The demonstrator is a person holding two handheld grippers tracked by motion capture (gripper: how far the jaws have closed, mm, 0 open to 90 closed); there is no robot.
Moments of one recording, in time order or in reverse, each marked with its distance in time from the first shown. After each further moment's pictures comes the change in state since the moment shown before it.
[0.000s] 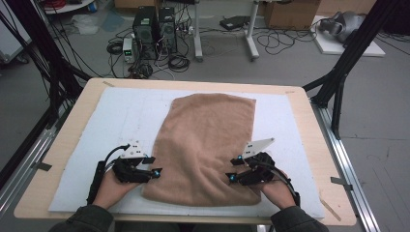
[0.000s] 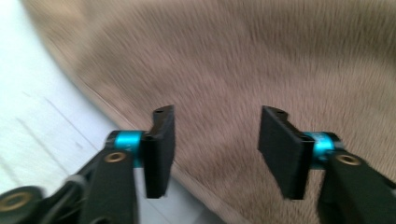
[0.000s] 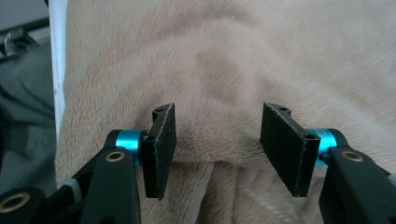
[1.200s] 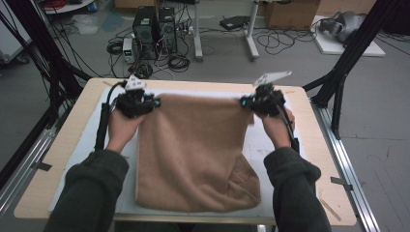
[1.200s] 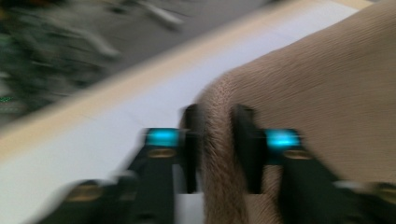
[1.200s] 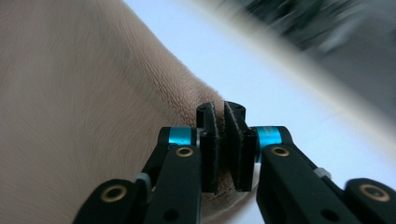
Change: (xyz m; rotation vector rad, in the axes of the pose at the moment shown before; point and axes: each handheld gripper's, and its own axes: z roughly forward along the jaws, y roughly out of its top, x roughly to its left) left arm 0.086 0.152 -0.023 -0.198 0.418 -0.079; right arm -0.110 0.116 -0.065 -0.152 -0.416 0.127
